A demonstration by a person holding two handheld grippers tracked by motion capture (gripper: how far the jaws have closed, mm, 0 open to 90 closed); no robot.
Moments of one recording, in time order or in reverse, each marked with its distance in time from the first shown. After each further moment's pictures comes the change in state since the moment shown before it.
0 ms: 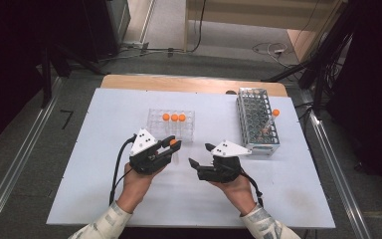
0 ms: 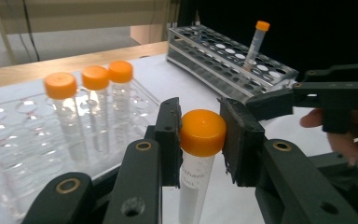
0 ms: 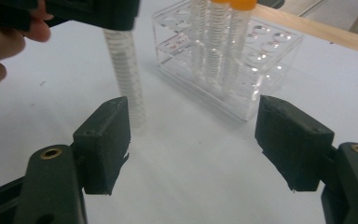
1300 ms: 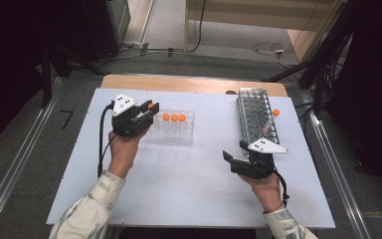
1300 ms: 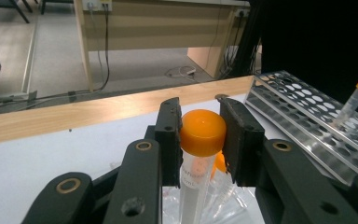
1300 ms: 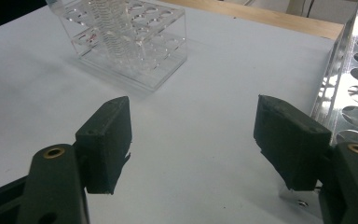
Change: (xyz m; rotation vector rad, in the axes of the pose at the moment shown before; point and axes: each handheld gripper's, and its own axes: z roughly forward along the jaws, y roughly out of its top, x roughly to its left) left arm 0.063 0.058 0.009 -0.063 0.229 -0.049; right arm -0.063 -0.028 -0.042 -0.004 -0.146 0.131
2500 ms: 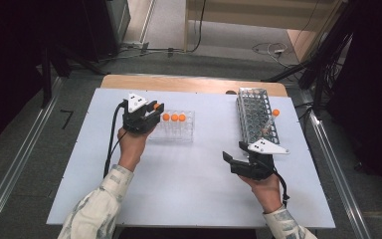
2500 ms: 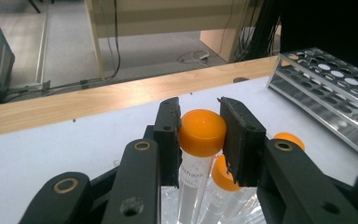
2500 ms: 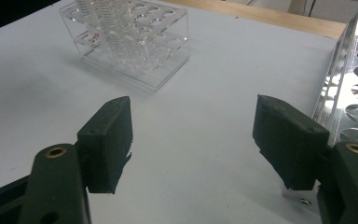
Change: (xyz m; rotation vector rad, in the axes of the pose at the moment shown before) left arm 0.002 -0.018 0.036 0.066 0.044 0.034; right arm 0.002 -0.001 -0.001 0.001 0.005 -0.001
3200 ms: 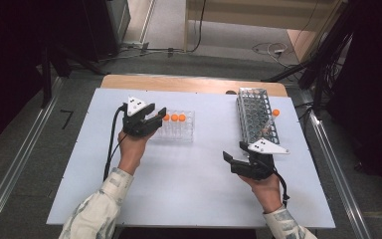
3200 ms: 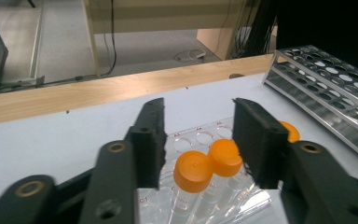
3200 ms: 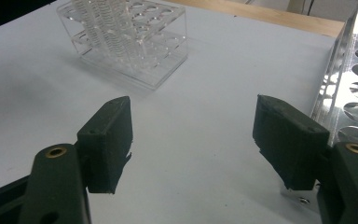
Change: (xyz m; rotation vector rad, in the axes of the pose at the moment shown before) left arm 0.000 -0.007 -0.005 -0.001 -0.015 -0.031; right arm -0.001 -0.001 0.000 0.002 -0.006 0.004
